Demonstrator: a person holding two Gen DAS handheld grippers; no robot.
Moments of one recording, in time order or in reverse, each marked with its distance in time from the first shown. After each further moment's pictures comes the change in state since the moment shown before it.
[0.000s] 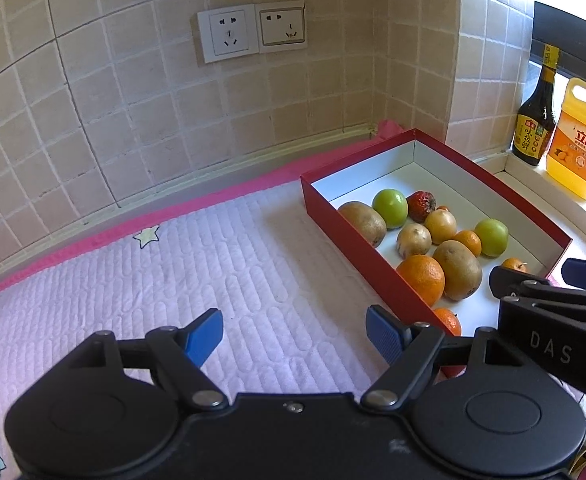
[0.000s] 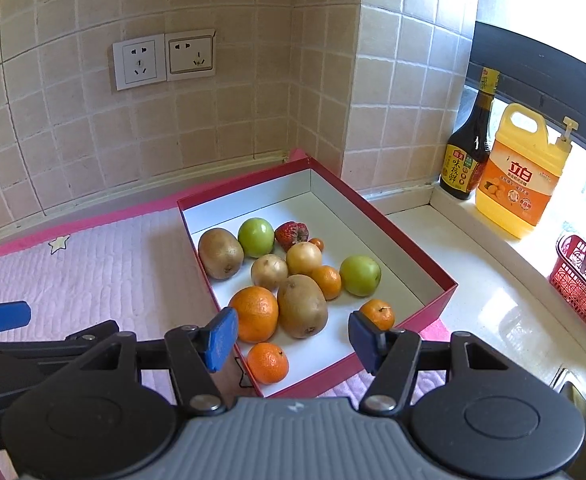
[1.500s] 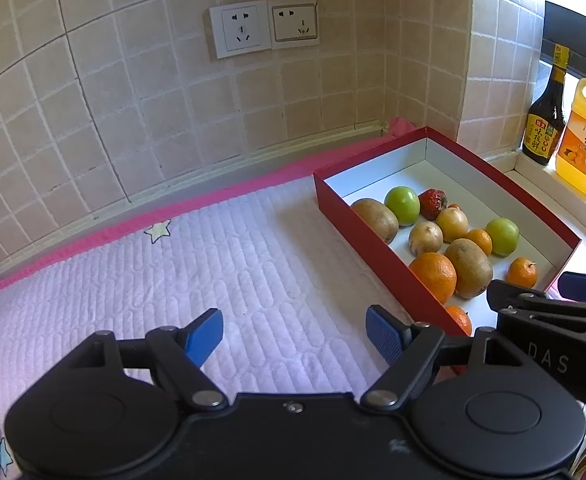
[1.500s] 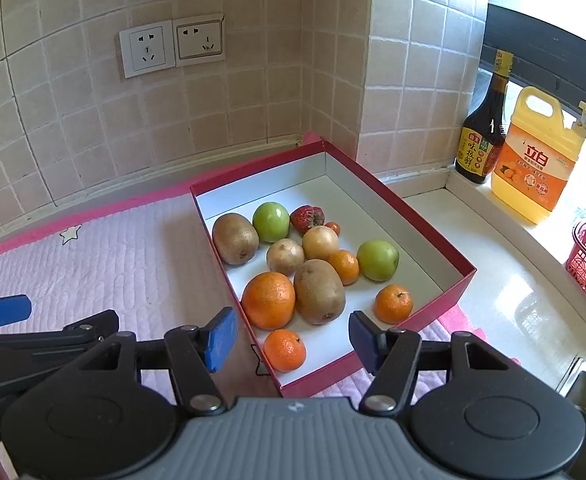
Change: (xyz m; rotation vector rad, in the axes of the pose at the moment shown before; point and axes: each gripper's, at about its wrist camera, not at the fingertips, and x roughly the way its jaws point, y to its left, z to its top) left arm 0.000 0.003 0.002 -0.020 0.019 0.026; right arm 0.007 0.001 0.000 0.004 0.051 0.049
